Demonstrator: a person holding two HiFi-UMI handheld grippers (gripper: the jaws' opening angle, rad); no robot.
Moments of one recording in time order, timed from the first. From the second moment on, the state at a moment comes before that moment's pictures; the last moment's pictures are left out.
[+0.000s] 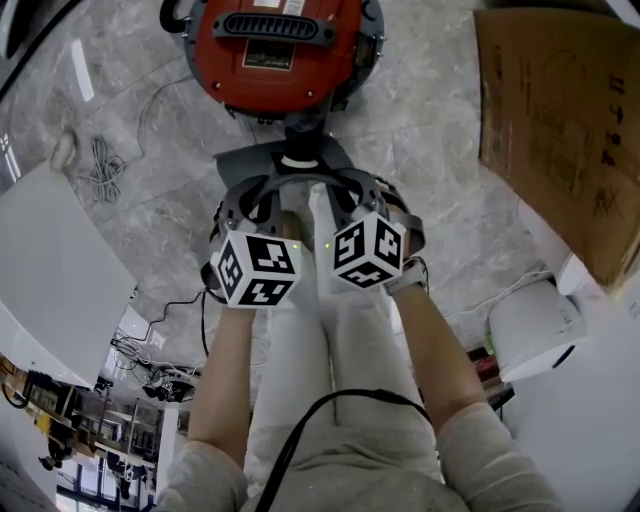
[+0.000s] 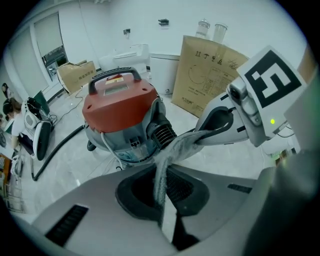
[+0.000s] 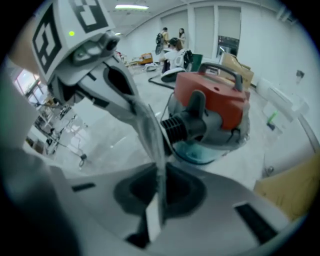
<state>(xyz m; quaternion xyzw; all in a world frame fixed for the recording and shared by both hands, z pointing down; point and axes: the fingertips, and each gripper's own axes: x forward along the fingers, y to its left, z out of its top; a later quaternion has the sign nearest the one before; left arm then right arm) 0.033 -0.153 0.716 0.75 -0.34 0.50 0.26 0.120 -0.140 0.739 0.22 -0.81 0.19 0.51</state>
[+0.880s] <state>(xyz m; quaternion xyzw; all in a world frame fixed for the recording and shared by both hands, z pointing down) 0.029 -0.140 0.731 0.75 -0.35 0.49 0.28 0.120 -0.133 0.732 0.21 -0.81 0.15 0.53</state>
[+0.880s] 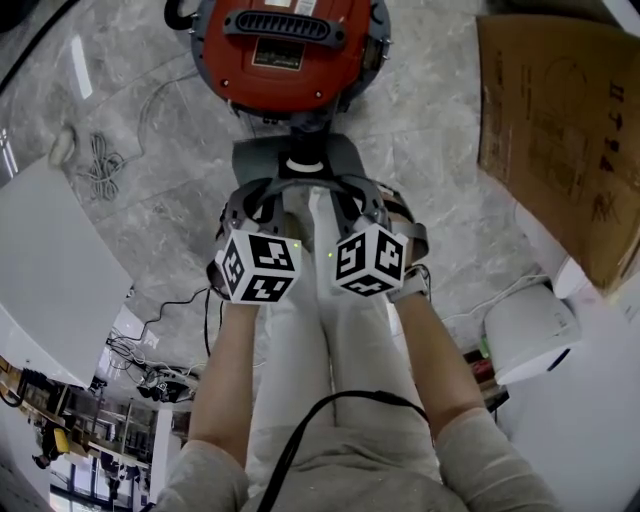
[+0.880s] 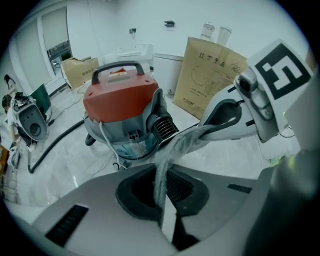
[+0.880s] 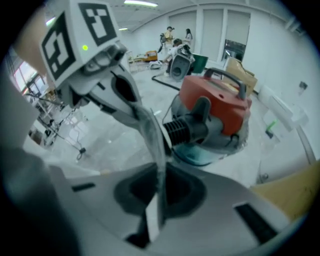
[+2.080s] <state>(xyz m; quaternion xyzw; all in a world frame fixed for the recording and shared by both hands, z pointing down) 0.034 -0.128 0.733 0.76 -0.33 0.49 0.27 0.124 -0.132 0.753 0.23 -0.79 0.25 0.51</state>
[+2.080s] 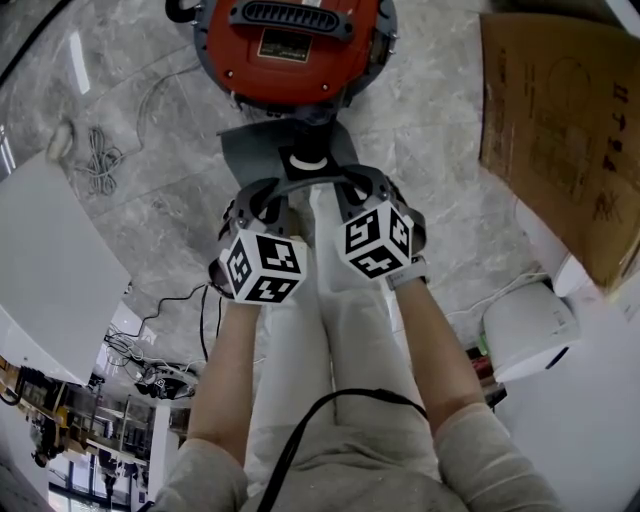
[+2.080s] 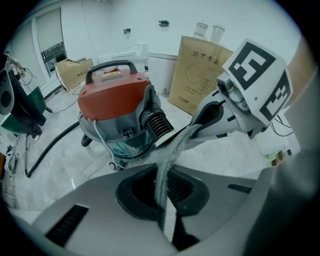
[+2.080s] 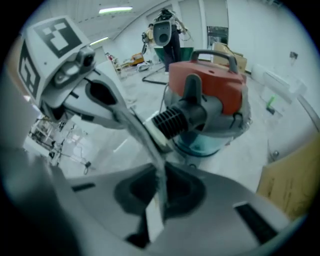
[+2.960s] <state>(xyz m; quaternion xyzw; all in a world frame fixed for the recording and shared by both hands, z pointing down) 0.011 -0.100 0.740 0.75 -0.33 0.49 0.28 0.103 -0.109 0.710 0.21 -0.82 0.12 0.51</state>
